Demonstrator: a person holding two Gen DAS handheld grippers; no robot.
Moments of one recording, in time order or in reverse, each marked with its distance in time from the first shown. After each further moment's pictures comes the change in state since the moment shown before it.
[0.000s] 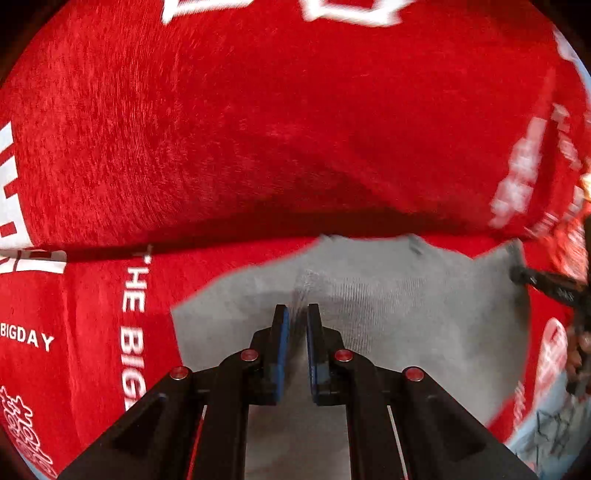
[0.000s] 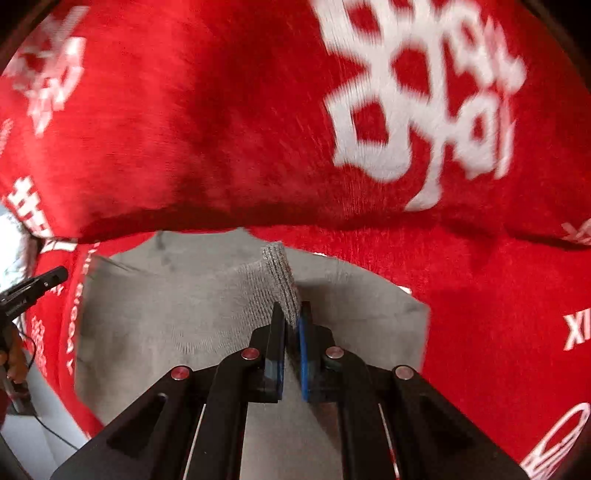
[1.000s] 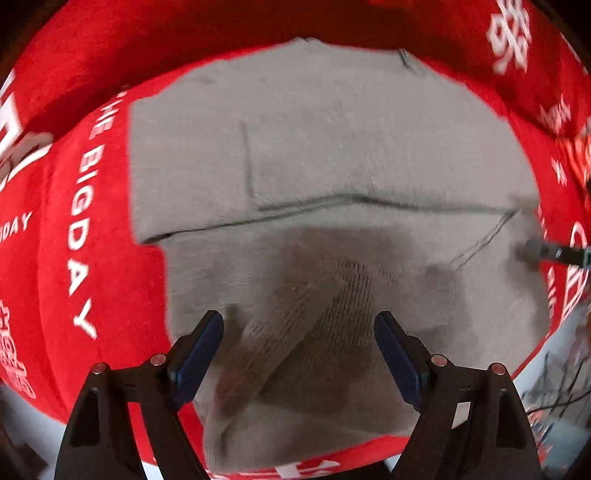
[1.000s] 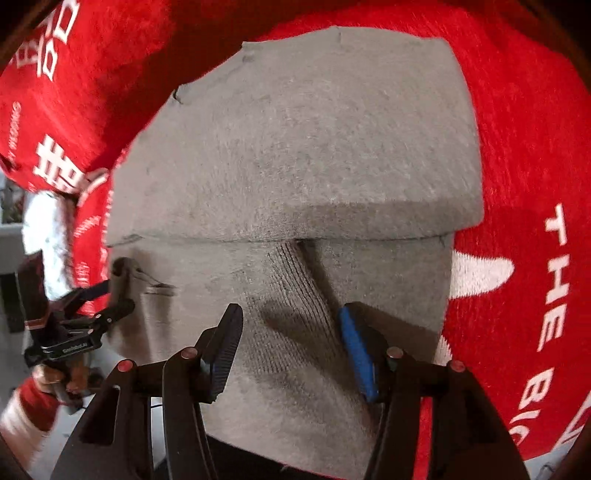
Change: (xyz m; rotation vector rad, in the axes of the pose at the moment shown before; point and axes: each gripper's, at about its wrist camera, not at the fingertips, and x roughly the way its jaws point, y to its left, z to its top) left arm 0.020 -0.055 -0.171 0.094 0.354 0.049; right arm 0.008 -0.018 -0.159 0.120 0.304 0.219
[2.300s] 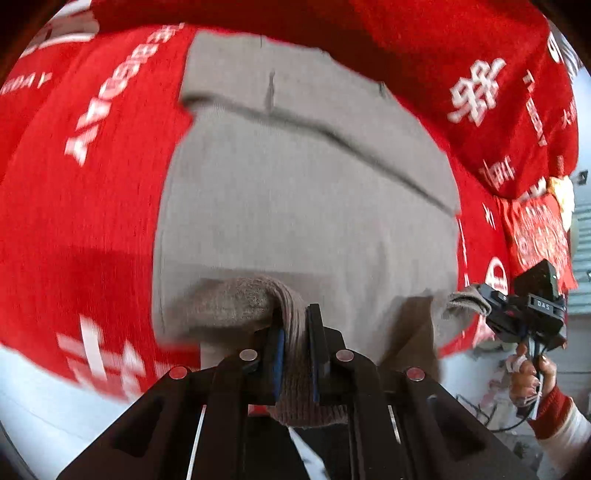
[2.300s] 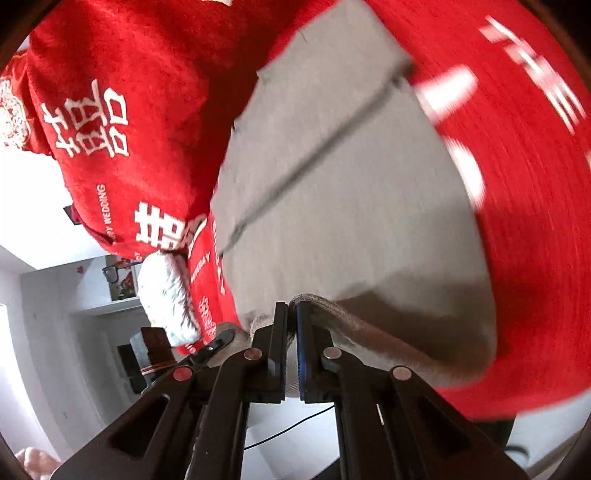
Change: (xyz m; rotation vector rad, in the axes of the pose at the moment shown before) left arm -0.055 0.032 -0.115 -0.278 -0.135 -0.342; right arm -0.018 -0.021 -0.087 0.305 -0.135 0.528
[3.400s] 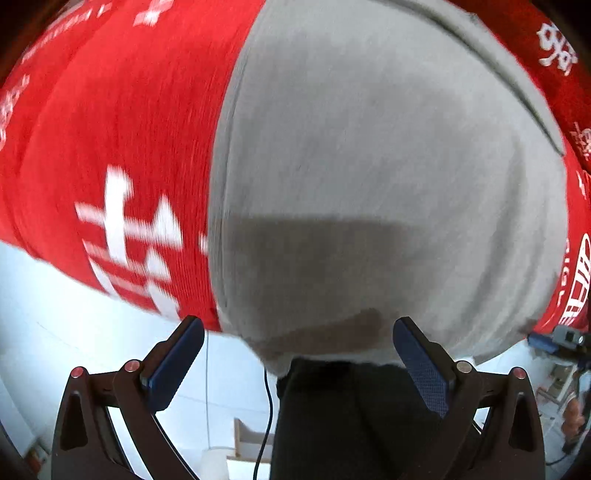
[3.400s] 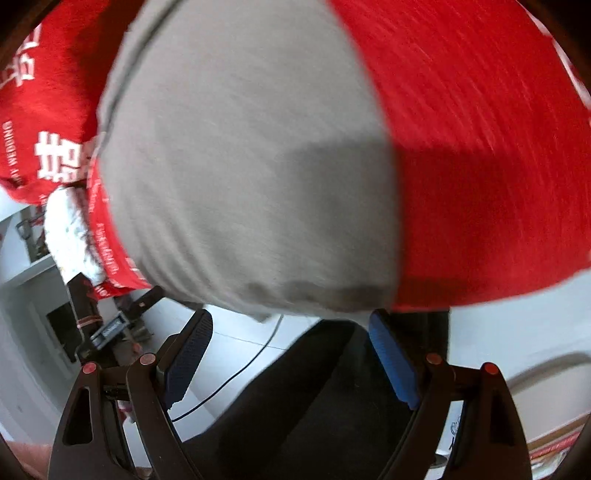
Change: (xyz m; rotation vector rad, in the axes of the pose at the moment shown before) left arm 0.082 0.017 -0.092 -0.102 0.192 0.332; right arm 0.026 -0.084 -0.105 0.033 0.290 -0.376
